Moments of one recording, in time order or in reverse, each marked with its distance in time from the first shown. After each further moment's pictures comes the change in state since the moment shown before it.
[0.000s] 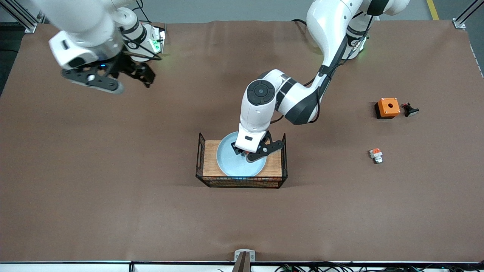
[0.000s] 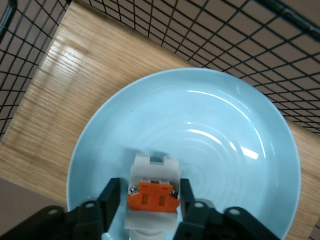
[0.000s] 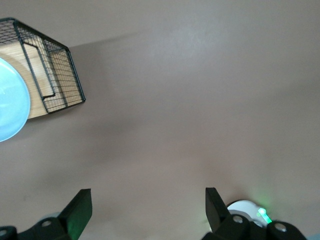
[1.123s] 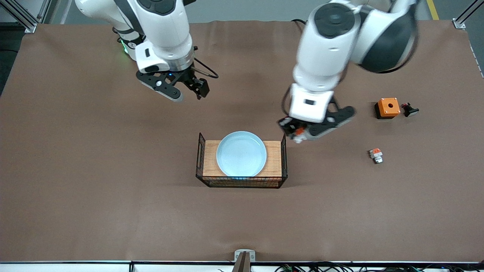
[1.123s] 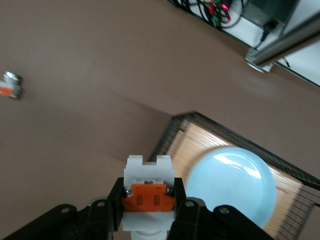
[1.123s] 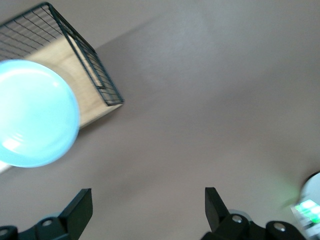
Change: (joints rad) left arm 0.125 -0.360 0.070 0.017 0.067 -0.389 0.171; right arm 0.178 0.130 -0.001 -0.018 0.015 0.231 0.497
